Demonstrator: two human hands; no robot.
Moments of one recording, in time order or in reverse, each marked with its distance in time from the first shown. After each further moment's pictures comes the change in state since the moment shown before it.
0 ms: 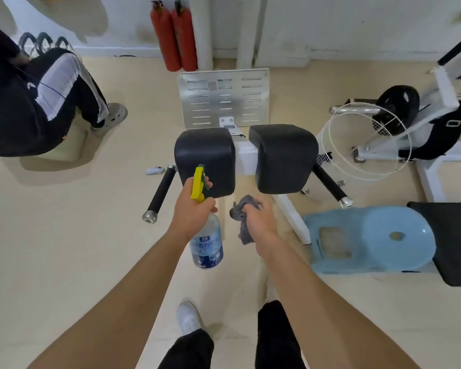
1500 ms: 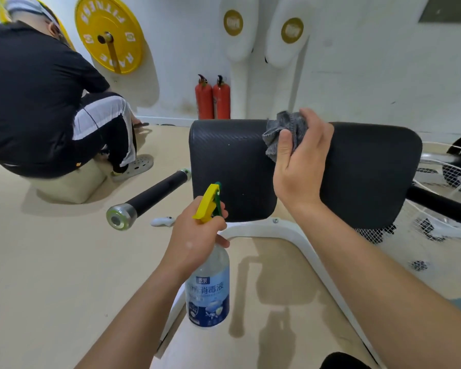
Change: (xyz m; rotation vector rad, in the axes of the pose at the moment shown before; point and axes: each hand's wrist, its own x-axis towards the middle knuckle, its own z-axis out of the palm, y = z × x) left_hand 0.093 -0.214 0.052 -0.068 0.170 0.264; right_hand 0.209 0.015 0.080 -0.036 0.474 -1.690
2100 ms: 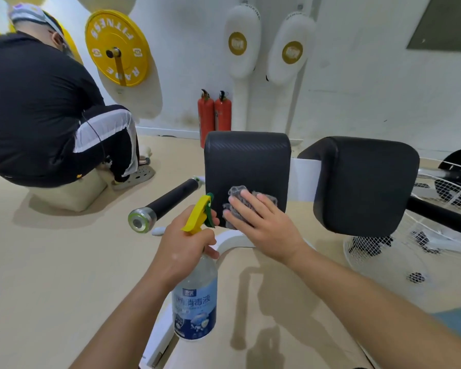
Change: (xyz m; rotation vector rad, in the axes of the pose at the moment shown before) left_hand -0.016 -0.008 -0.045 -0.010 -0.045 0.009; right_hand -0.093 0.057 0.028 -0.586 -0.573 -1.035
